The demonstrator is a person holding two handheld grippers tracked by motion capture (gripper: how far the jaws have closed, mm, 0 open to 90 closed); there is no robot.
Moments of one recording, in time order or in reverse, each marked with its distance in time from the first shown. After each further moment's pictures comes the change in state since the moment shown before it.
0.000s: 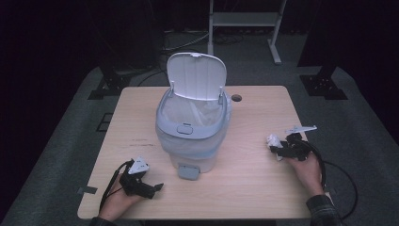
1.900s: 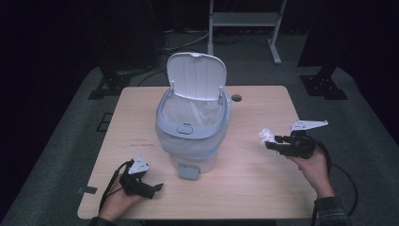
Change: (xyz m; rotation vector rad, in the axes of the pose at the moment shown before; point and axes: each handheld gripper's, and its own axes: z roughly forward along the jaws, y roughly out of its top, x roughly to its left) left arm 0.000 0.000 0.000 0.003 0.000 0.004; right arm 0.035 0.029 -0.057 -0.168 0.259 -0.126
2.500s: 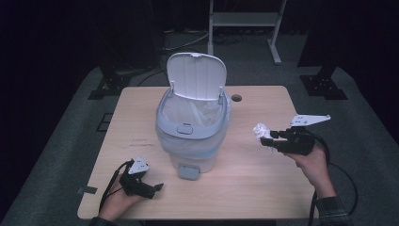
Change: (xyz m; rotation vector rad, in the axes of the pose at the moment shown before) left arm 0.000 0.000 0.000 0.000 0.000 0.000; right arm 0.027 0.030 -0.013 -0.073 0.105 -0.063
